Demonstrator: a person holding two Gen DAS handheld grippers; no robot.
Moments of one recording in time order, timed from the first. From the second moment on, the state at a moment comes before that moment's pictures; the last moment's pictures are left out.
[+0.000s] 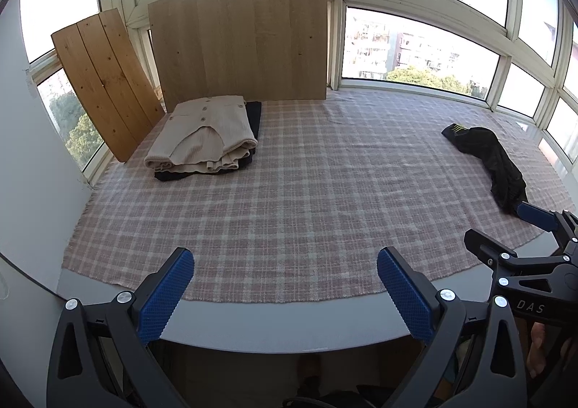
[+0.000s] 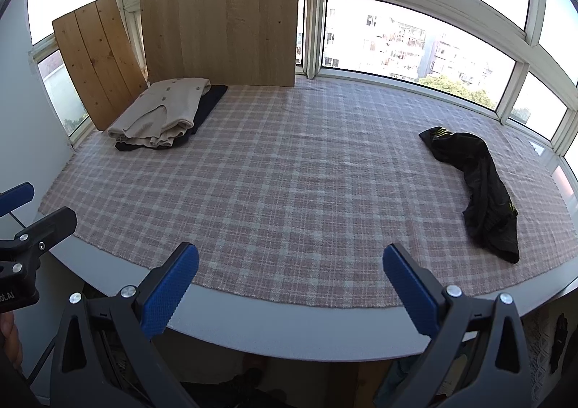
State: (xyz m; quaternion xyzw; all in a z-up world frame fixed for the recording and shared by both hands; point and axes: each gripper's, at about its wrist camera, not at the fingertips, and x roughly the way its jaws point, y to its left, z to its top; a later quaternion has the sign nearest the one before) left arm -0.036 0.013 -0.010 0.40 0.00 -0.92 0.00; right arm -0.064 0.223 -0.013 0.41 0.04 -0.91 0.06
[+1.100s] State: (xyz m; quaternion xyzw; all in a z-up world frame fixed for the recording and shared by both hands) left arm -0.200 0.121 0.004 0.37 -0.08 -0.91 -0.18; right arm -0.163 0.330 0.000 0.40 0.00 -0.91 -0.10
